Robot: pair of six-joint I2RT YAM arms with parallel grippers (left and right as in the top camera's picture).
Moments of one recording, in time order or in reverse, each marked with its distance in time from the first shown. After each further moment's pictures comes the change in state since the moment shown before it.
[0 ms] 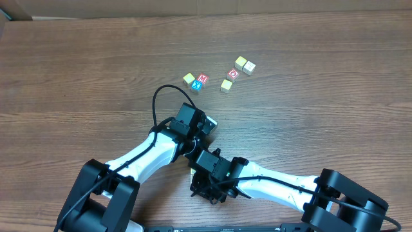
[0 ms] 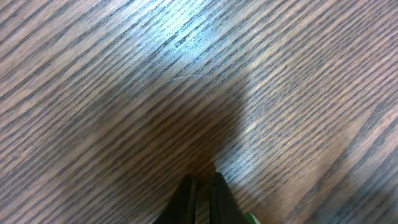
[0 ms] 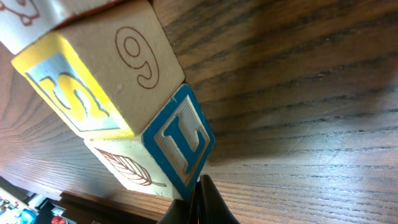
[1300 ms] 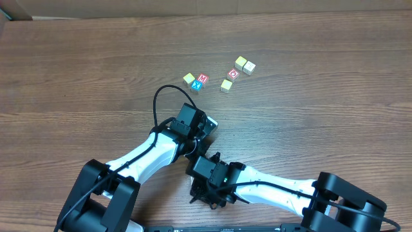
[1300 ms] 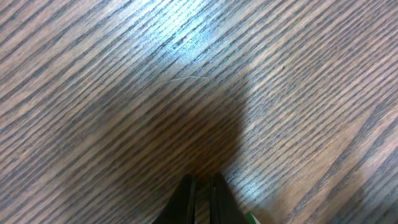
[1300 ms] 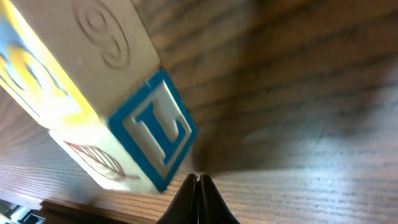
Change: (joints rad) left arm -0.006 0.000 -0.001 0.008 -0.009 -0.001; right arm 0.053 0.000 0.000 -0.034 0.043 0.029
